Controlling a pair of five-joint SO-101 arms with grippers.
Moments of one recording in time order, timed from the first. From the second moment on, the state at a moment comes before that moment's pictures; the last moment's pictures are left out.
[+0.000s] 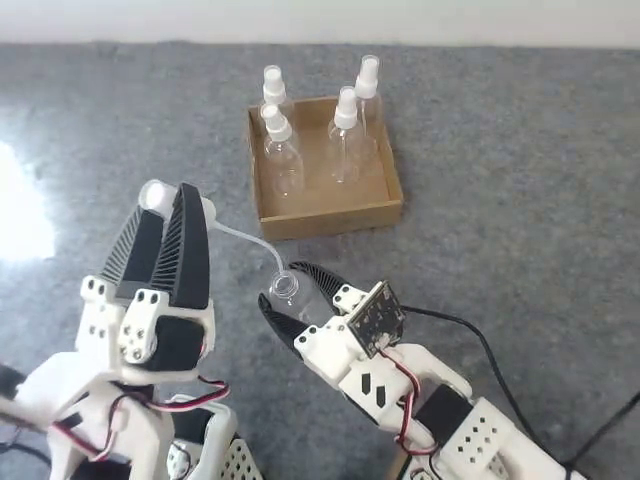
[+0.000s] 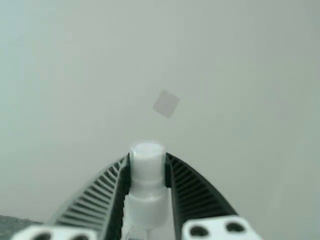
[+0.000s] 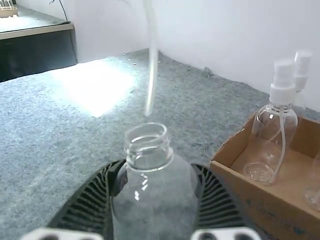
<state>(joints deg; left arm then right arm) 8.0 -101.1 55.1 42.0 31.0 -52.1 -83.7 91.2 12.0 -2.7</state>
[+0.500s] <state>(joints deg) 8.5 -101.2 61.4 45.8 28.6 -52.5 -83.7 91.2 12.0 -2.7</state>
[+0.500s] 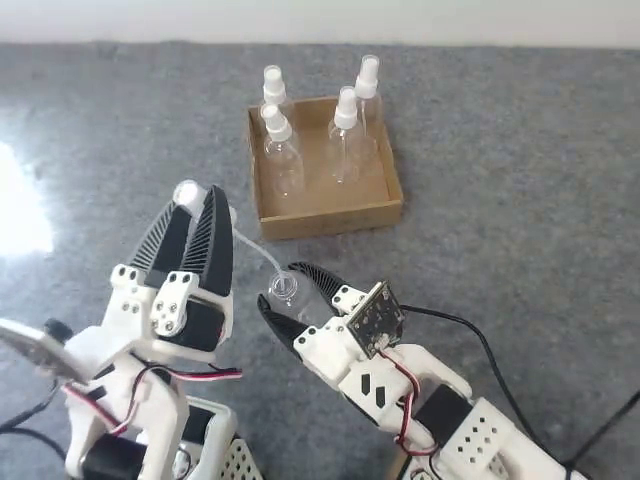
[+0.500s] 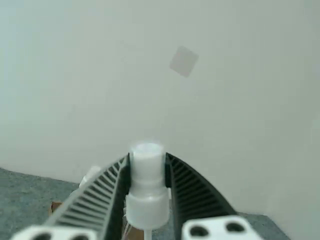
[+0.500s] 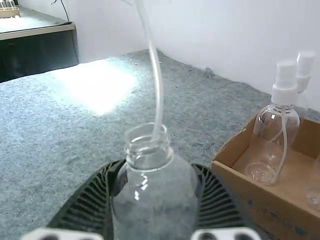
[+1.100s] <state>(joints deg) 15.3 -101.2 65.9 47.3 20.8 -51.6 -83.7 91.2 12.0 -2.6</state>
